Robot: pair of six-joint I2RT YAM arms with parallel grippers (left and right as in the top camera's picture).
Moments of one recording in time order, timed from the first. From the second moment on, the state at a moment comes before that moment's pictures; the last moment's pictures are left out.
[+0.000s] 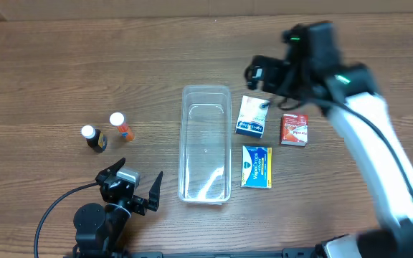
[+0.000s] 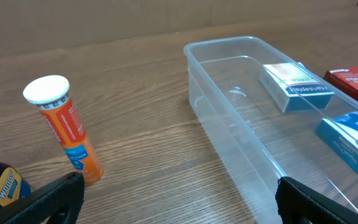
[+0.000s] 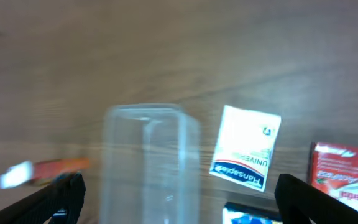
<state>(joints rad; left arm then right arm) -0.01 0.02 0.12 -0.41 0.32 0.09 0.31 1.65 1.60 -0.95 -0.16 0.51</state>
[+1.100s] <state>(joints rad) -0.01 0.02 0.12 -0.41 0.32 0.09 0.35 2.13 1.60 -1.00 0.03 0.73</state>
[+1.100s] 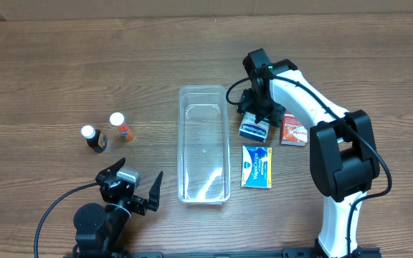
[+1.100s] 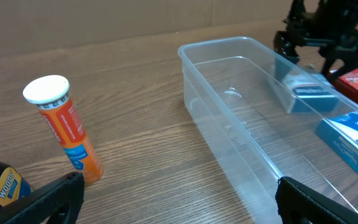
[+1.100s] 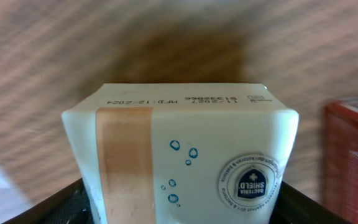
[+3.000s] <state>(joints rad) -0.01 0.02 0.12 -0.41 0.32 0.09 0.37 1.65 1.60 -1.37 0.08 0.64</state>
